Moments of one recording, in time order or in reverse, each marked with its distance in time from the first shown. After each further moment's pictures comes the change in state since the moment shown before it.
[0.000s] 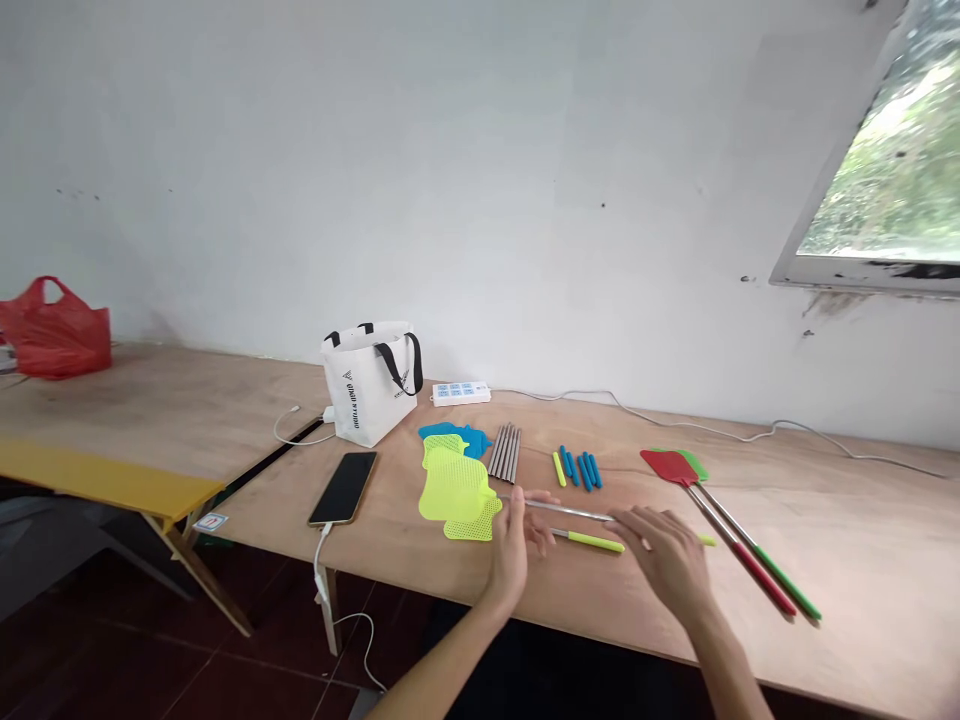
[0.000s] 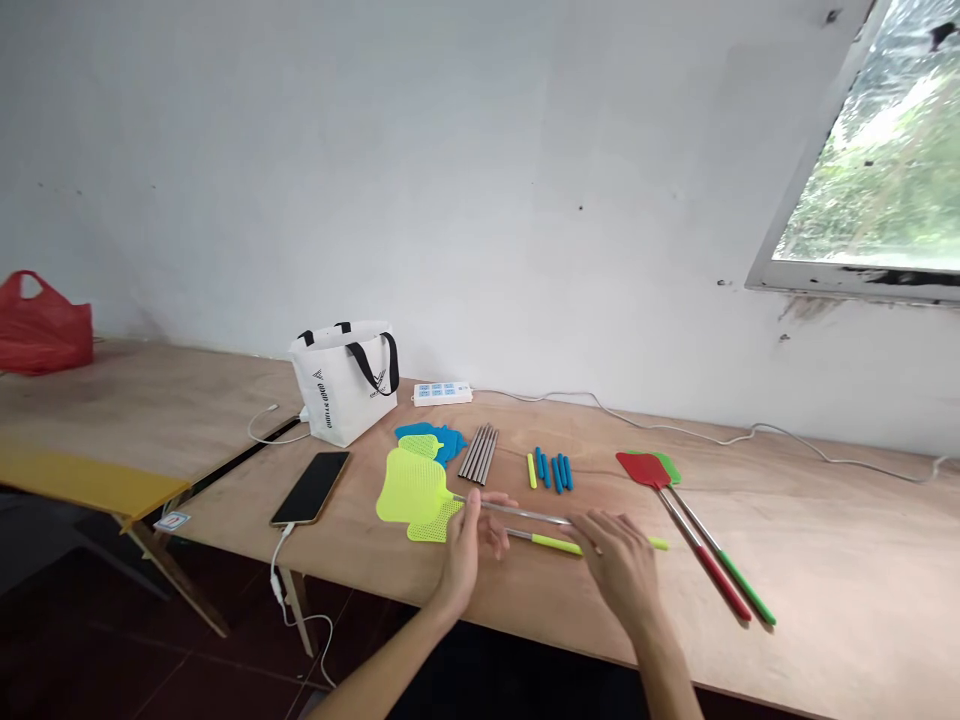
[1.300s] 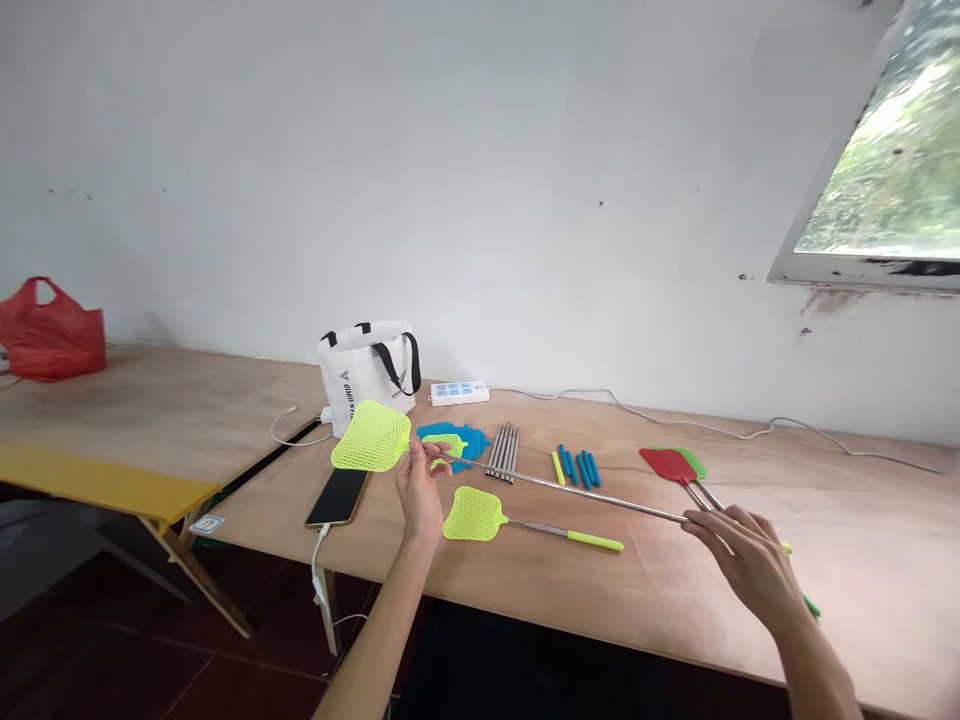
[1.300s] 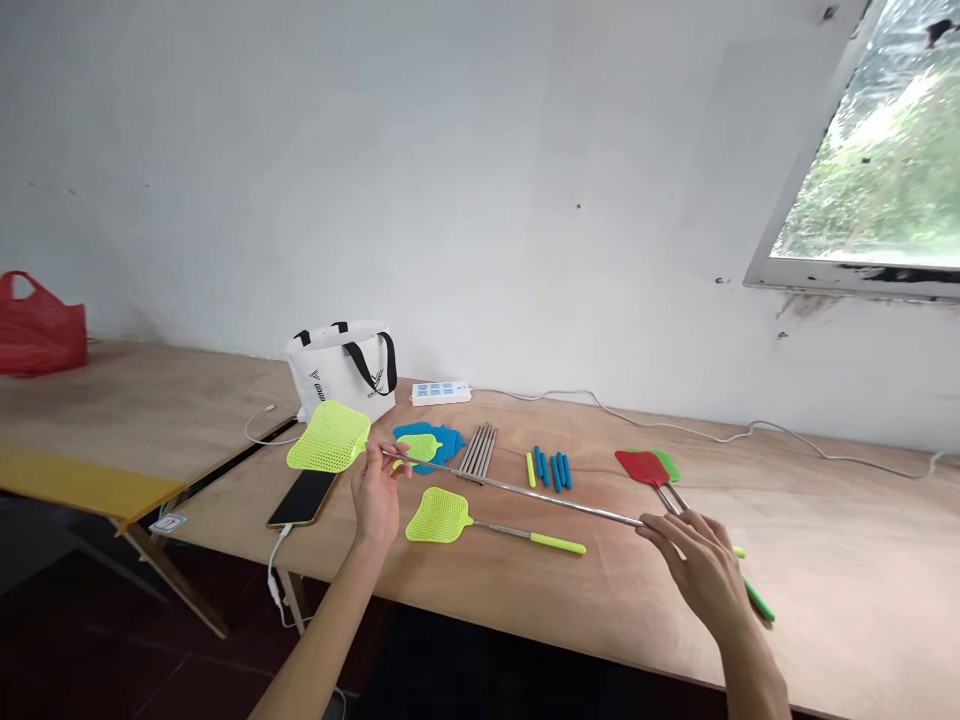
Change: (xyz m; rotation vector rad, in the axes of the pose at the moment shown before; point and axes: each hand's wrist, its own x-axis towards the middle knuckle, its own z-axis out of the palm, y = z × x) left_hand 0.048 0.064 -0.078 -0.159 0.365 0.383; right_hand -0.036 0.098 -0.033 -0.072 -0.003 0.047
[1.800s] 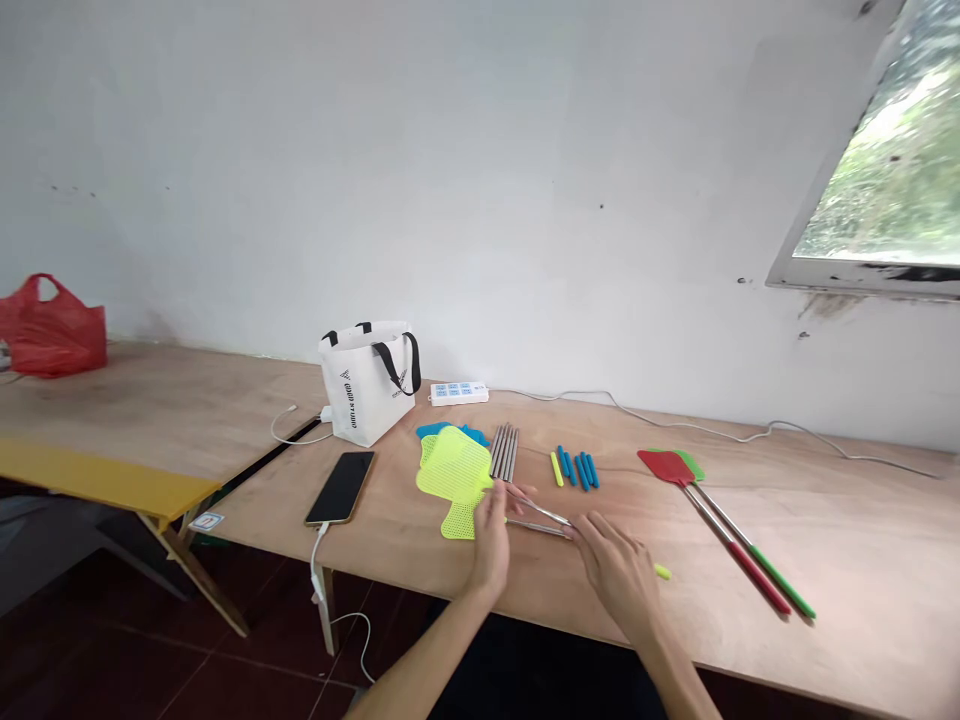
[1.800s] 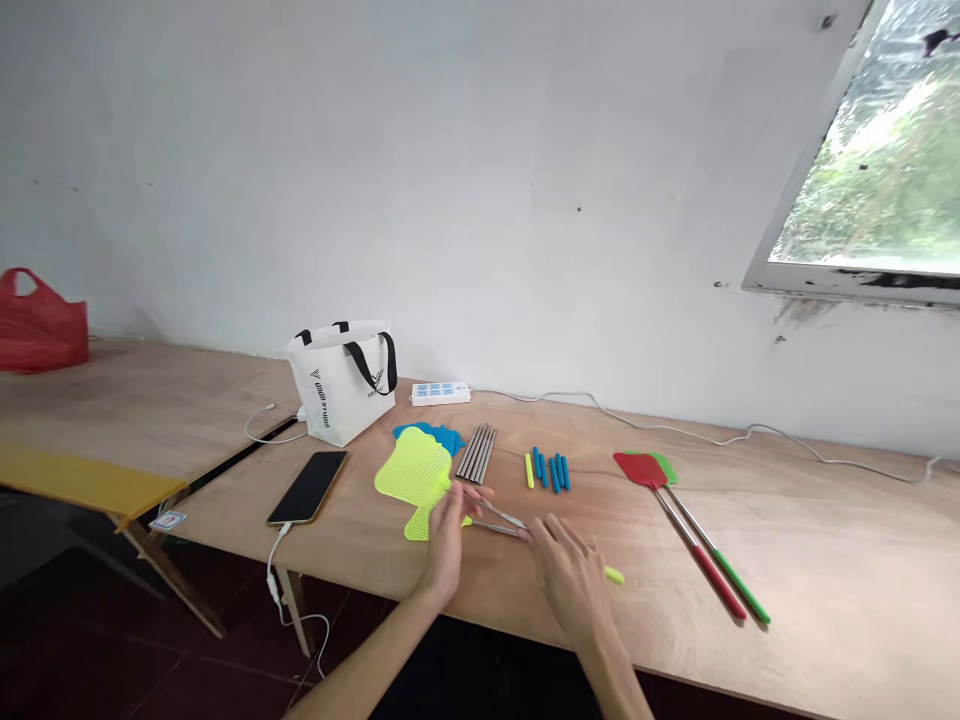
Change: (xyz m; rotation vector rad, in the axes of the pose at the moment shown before) left_hand -0.075 -0.051 0.031 0.213 -0.224 -0.201; right_hand 0.022 -0.146 0.056 -0.034 -0.191 -0.012
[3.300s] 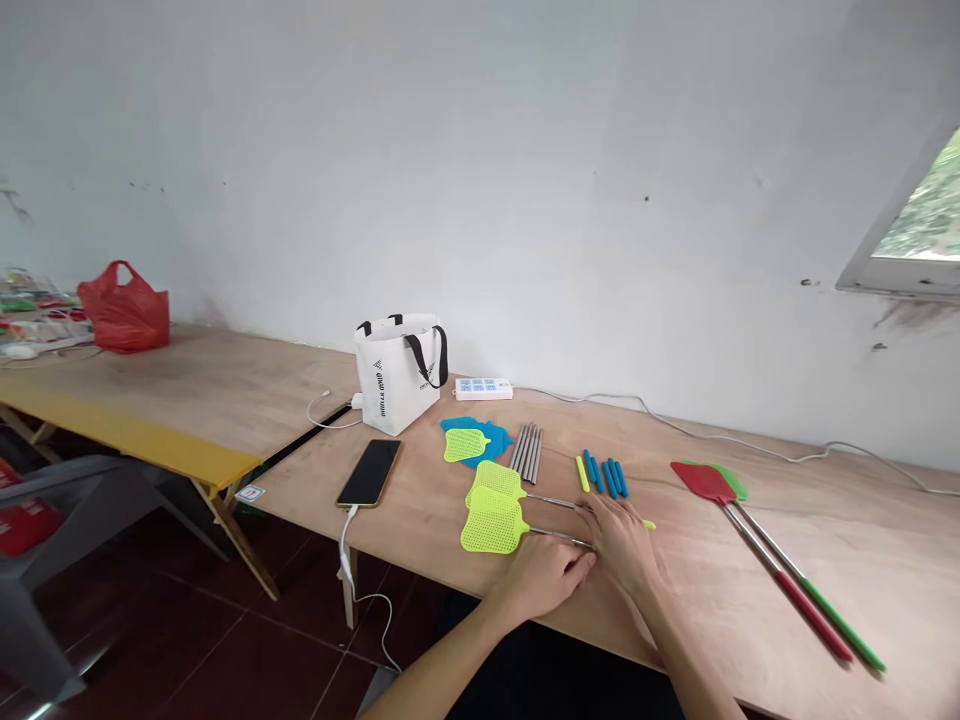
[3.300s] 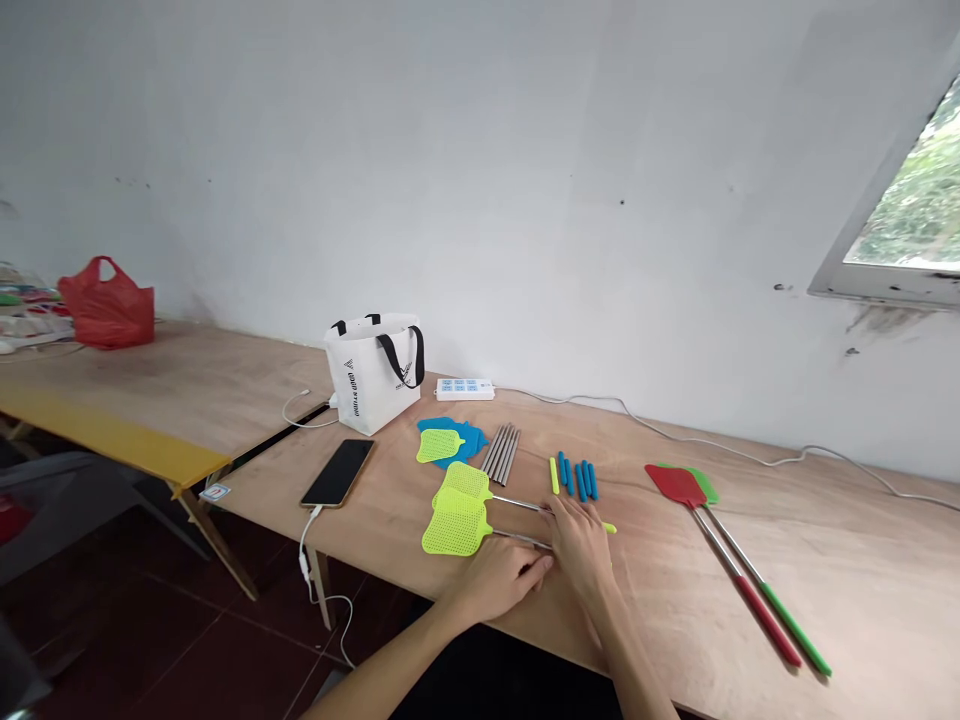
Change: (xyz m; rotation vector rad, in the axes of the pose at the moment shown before) left_hand -0.025 -0.011 -0.001 1.067 -0.763 0.239; right_hand 0.036 0.026 0.062 0.051 -0.063 -0.017
